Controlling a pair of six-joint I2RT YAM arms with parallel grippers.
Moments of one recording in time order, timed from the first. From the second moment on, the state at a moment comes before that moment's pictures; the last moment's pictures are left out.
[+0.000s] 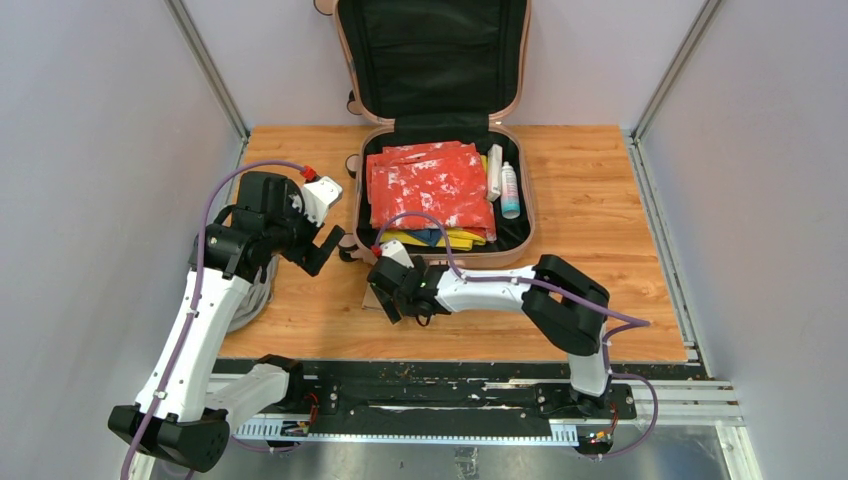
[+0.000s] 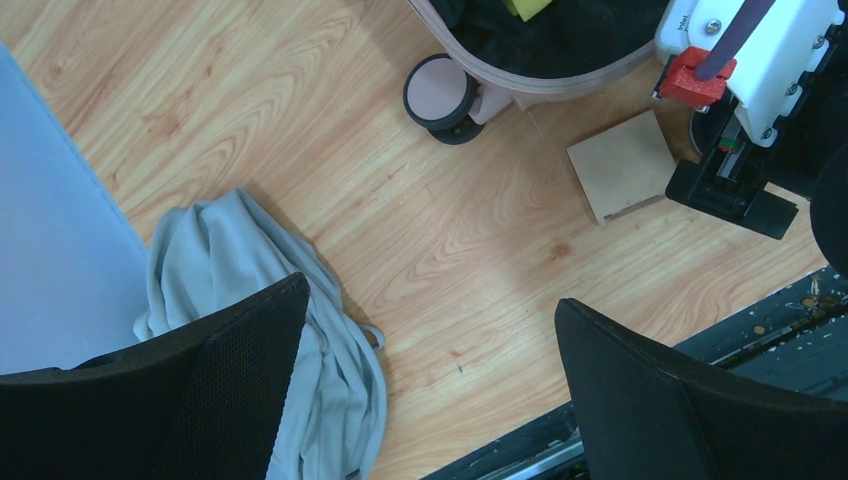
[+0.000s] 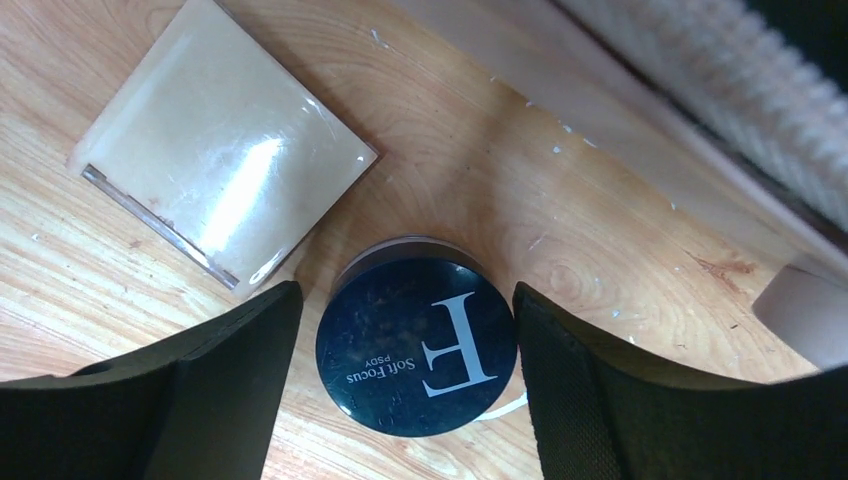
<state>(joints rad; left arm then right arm) -0.23 1.01 1.23 -1.03 0.11 0.44 1.15 1.91 1.25 -0.37 0.38 0.44</state>
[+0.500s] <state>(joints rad) -0.23 1.01 1.23 -1.03 0.11 0.44 1.15 1.60 1.18 -0.48 0.38 0.46</state>
